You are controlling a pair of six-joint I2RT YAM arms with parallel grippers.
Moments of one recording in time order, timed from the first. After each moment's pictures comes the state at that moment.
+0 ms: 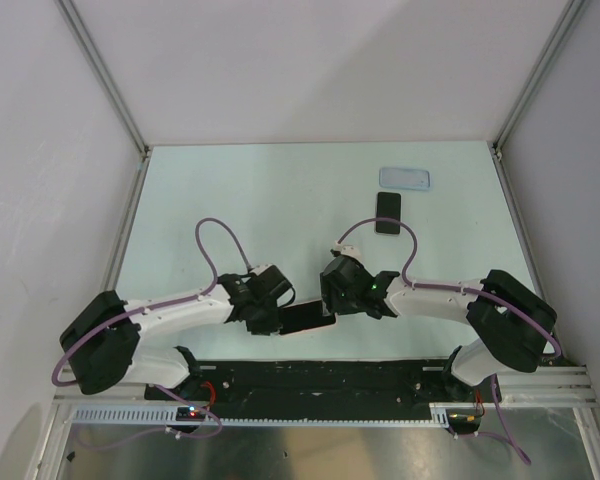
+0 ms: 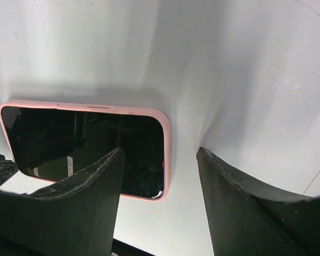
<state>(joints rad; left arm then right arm) -0.92 1.31 0.66 -0.65 -0.09 -0.99 0.96 1.53 0.76 -0.22 0.16 0.78</state>
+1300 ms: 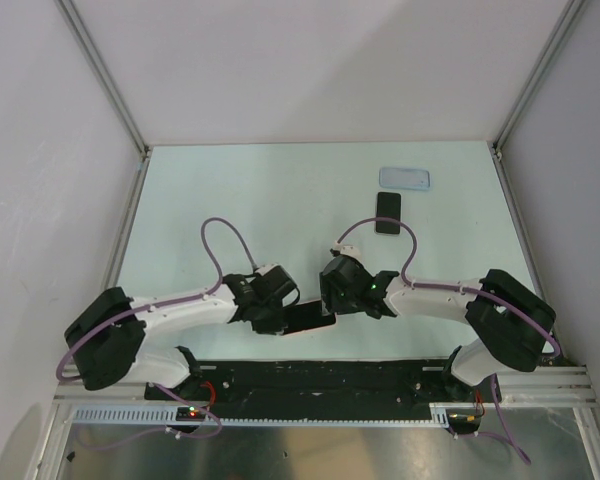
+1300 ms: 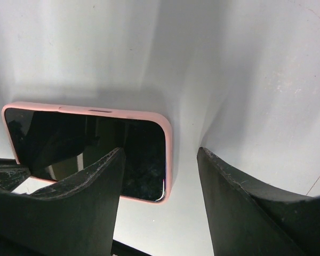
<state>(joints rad) -0.94 1.36 0.67 -0.60 -0.07 -1.01 0.96 1.53 0.77 -0.21 0.16 0.78</state>
